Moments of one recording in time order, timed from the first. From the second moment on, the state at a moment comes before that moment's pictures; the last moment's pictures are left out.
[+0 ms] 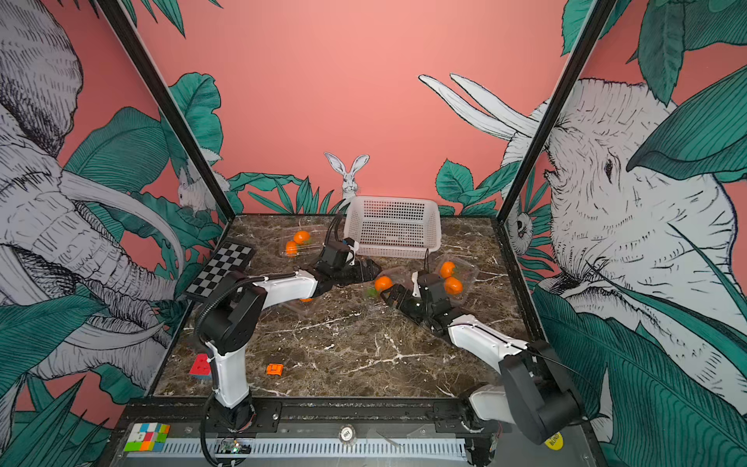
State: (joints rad) left arm -0.65 1.96 1.19 0.14 0.31 -0.71; right arm 0.46 1.34 0.57 0.11 -0.36 0.94
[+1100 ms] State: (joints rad) left arm -0.65 1.87 0.98 0.40 0.33 -0.89; right arm 0.39 1.45 0.62 0.29 -0.47 1.01
